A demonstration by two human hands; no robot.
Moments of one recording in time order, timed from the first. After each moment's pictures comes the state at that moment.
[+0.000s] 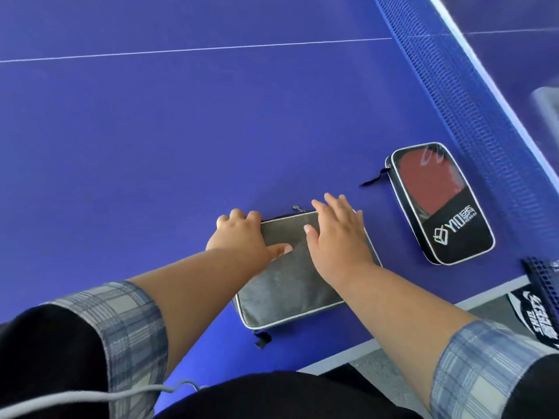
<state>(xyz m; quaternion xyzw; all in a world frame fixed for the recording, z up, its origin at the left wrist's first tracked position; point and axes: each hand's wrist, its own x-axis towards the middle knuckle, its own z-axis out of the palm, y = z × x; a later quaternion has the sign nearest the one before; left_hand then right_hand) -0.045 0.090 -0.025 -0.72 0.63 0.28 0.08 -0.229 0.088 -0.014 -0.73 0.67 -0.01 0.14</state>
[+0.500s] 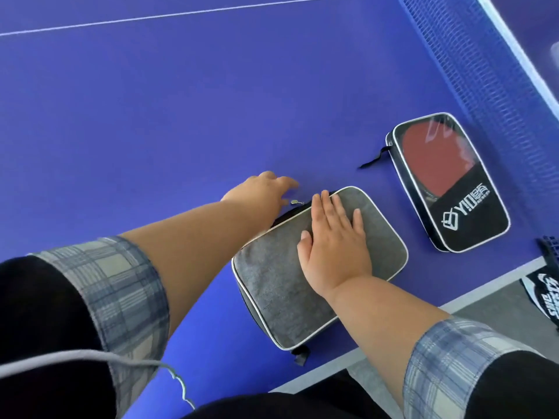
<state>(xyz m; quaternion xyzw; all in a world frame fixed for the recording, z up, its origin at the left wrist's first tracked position) -0.071 0.014 -0.041 -0.57 0.77 0.30 0.03 -0.235 0.106 -0.042 -0.72 0.68 0.03 0.08</state>
